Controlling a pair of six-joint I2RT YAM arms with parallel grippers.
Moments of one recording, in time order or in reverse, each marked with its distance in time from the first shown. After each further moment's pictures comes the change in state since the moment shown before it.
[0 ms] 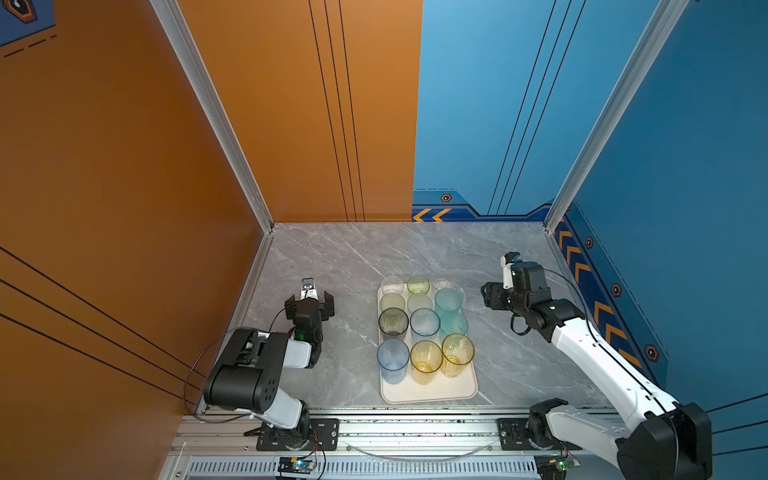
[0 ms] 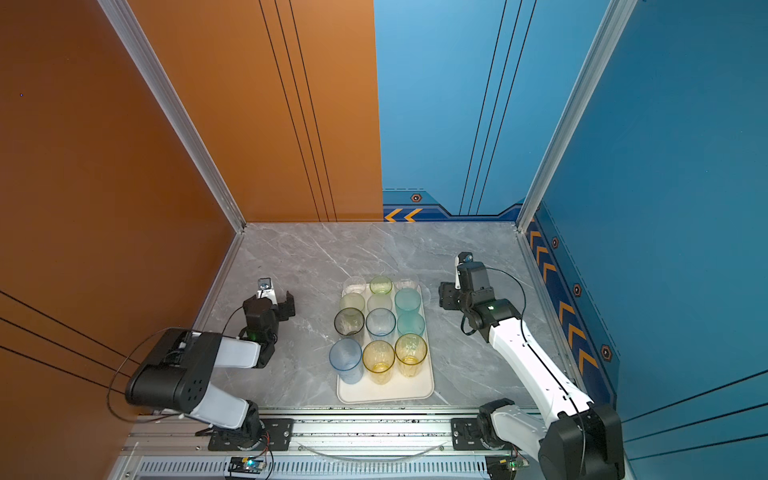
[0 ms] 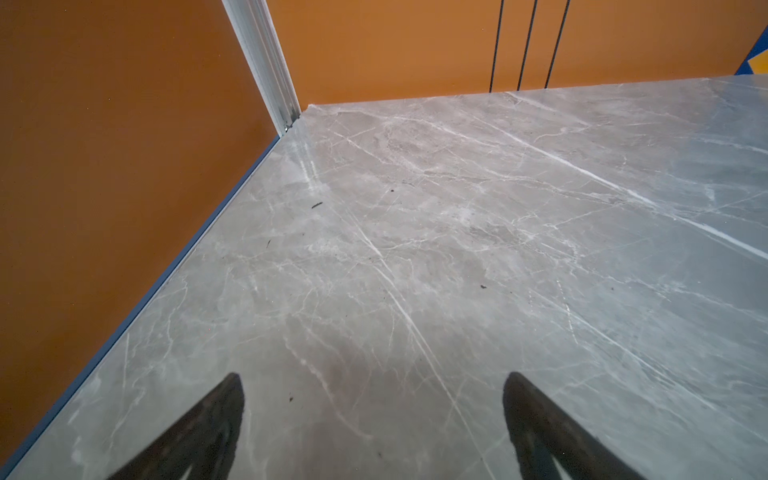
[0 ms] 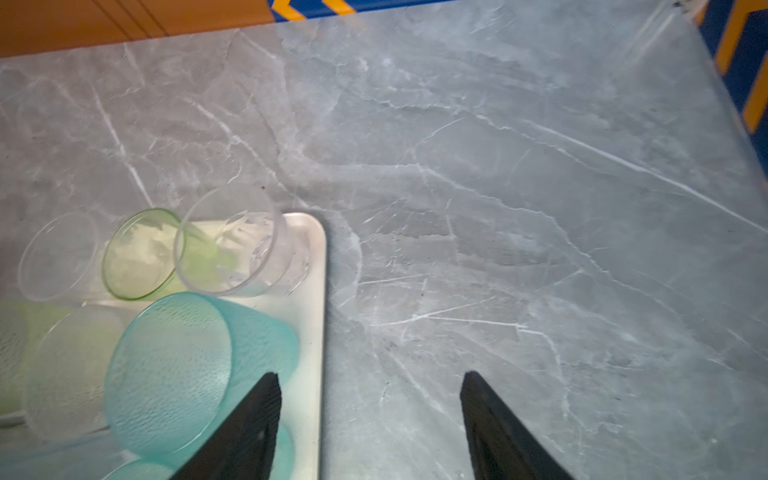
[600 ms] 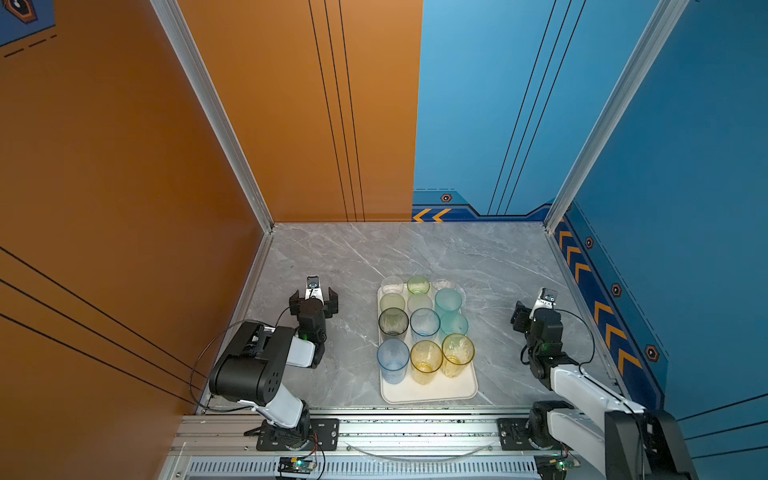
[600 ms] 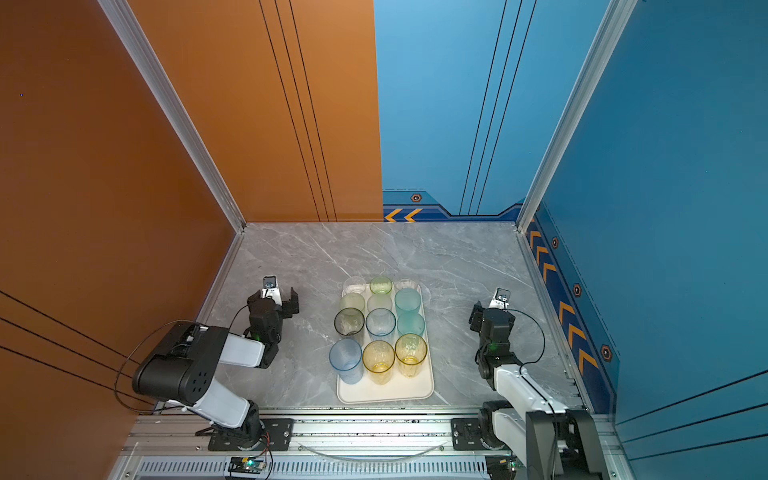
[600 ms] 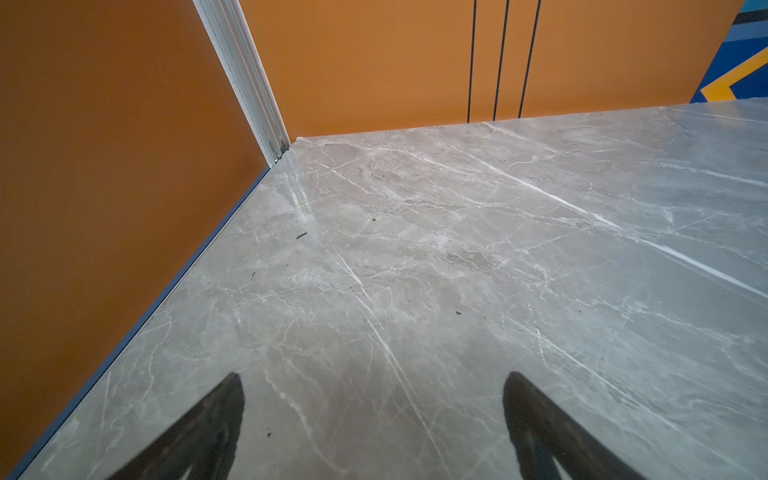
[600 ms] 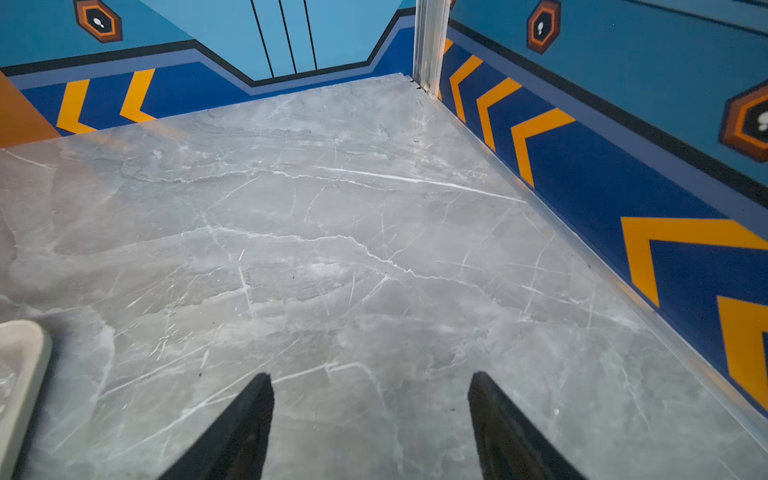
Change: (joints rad) left arm -0.016 0.005 0.002 0.084 -0.005 0.024; right arm -0.215 0.024 -0.618 0.976 0.225 -0.092
